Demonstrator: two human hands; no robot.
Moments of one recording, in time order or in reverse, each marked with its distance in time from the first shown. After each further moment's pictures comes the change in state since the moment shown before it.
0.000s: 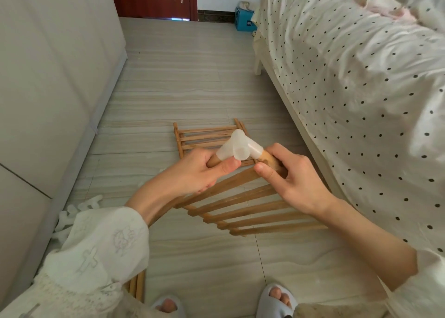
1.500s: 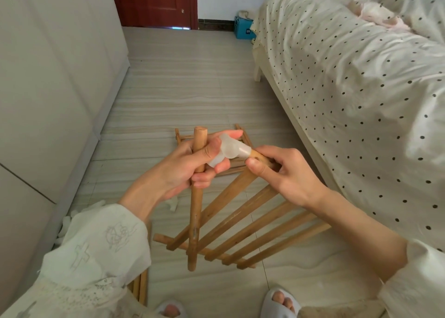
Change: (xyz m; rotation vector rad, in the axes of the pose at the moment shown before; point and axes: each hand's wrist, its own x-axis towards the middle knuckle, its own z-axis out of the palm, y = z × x) left_hand -0.005 -0.006 -0.021 -0.635 -0.215 0.195; right_hand 0.016 -0.021 -0.002 0.153 -0.103 0.043
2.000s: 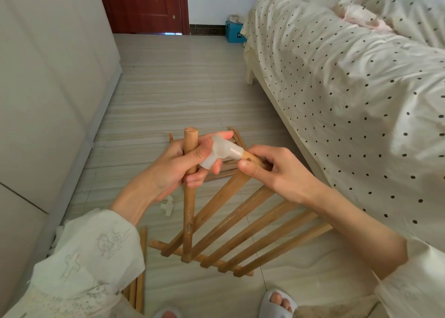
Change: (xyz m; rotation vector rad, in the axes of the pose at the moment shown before) left_hand 0.005 0.002 0.000 0.122 0.044 0.072; right_hand -0.002 -0.005 -0.013 0.040 -0.080 0.049
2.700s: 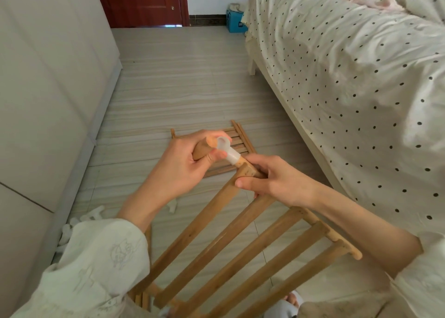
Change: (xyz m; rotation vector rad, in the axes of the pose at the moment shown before) left_hand 0.010 -0.007 0.014 0.820 0.335 0.268; right_hand -0.001 0.014 0.010 0.268 -0.215 0.191
